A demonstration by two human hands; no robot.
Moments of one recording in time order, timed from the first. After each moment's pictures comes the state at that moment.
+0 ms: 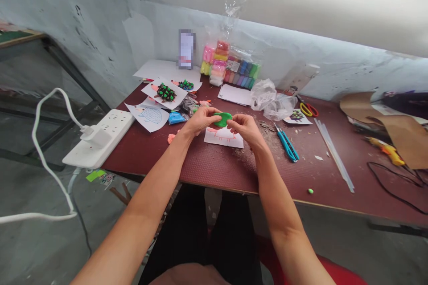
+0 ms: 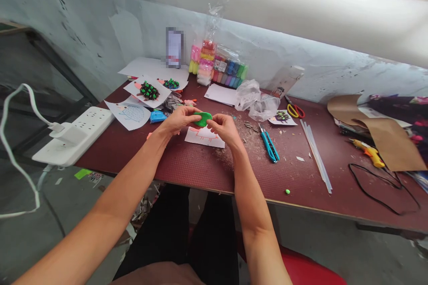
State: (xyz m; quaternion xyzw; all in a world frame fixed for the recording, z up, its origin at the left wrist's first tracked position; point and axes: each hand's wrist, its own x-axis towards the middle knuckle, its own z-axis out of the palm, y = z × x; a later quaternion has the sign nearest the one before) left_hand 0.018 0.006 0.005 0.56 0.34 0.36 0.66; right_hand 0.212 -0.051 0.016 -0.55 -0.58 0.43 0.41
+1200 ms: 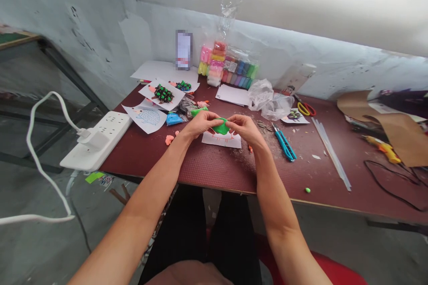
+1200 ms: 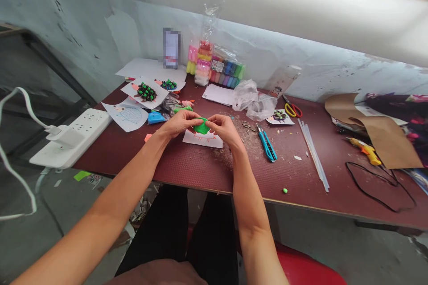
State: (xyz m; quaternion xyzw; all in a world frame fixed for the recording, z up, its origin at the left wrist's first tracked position) left_hand 0.020 0.001 0.005 0.60 0.35 0.31 0.65; right_hand 0.218 -0.055 0.023 -0.56 -0.58 0.45 0.39
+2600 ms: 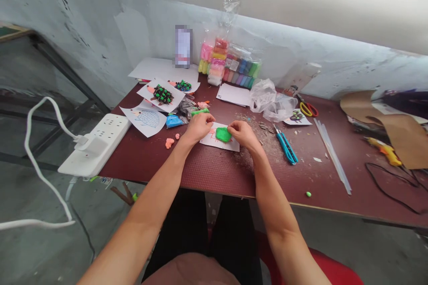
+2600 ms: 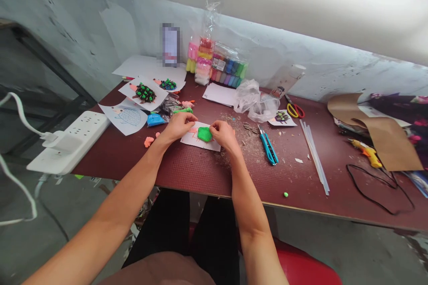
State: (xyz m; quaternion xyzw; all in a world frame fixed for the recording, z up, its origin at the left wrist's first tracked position) left_hand 0.018 0.007 -0.007 0.75 0.49 0.29 0.33; right_hand 0.217 -0.045 0.000 -0.70 -0.62 0.27 0.24
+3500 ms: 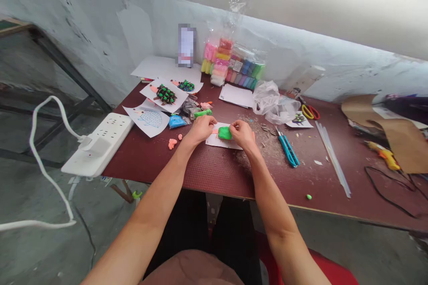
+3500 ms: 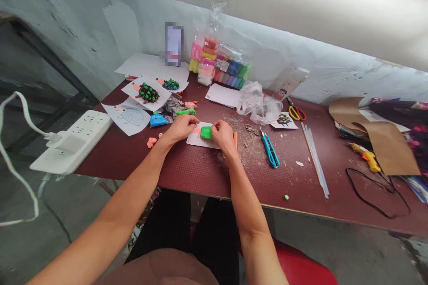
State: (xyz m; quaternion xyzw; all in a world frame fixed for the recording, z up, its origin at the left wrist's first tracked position) left_hand 0.017 0.007 -0.002 0.78 0.50 0.21 0.32; right_hand 0.187 -0.051 0.019 -0.79 -0.55 0.19 0.20
